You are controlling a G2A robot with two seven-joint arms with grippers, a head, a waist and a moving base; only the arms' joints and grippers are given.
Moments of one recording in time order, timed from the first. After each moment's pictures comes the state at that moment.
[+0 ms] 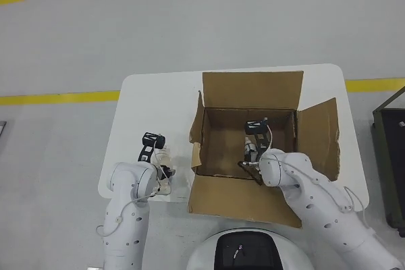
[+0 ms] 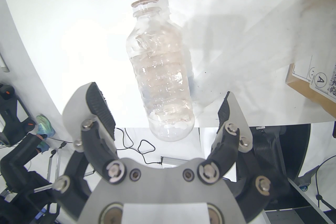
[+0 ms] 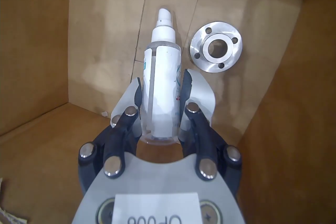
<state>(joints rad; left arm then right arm) 1.02 -1.40 -1.44 -1.69 1.51 -0.21 -1.40 -0.90 -1.37 1.00 -1.58 -1.13 0.56 1.11</state>
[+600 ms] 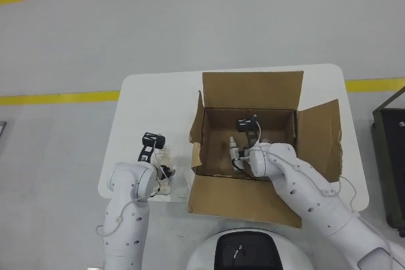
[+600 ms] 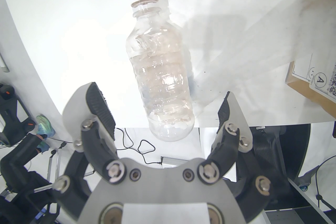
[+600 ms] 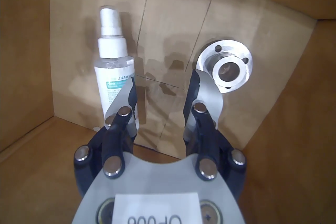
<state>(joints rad) 1.02 -1.40 -1.44 -1.69 1.51 -0.21 -1.40 -0.78 -1.42 0.93 -1.38 -1.12 0.55 1.11</state>
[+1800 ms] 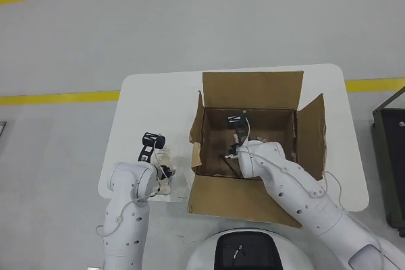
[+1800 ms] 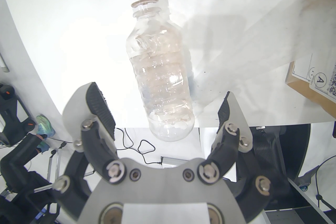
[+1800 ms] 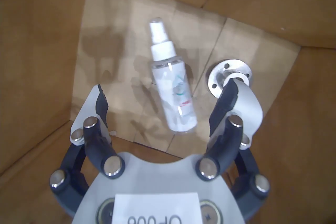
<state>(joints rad) 1.02 -1.40 -1.44 -1.69 1.51 -0.21 -1.40 -0.77 -1.47 0.91 -1.40 -1.26 0.55 1.16</state>
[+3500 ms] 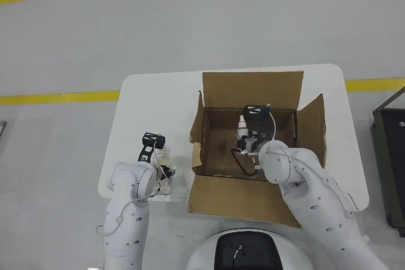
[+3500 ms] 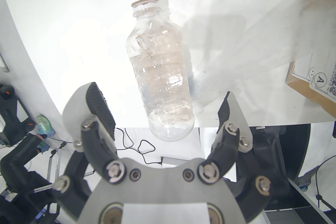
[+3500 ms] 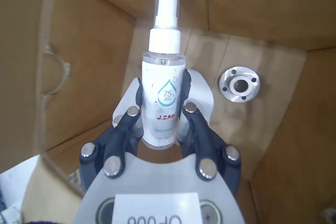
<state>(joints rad) 1.02 -1.40 -1.44 -1.69 1.51 -0.21 -1.40 -1.01 -1.48 1.20 -1.74 -1.06 0.43 0.98</state>
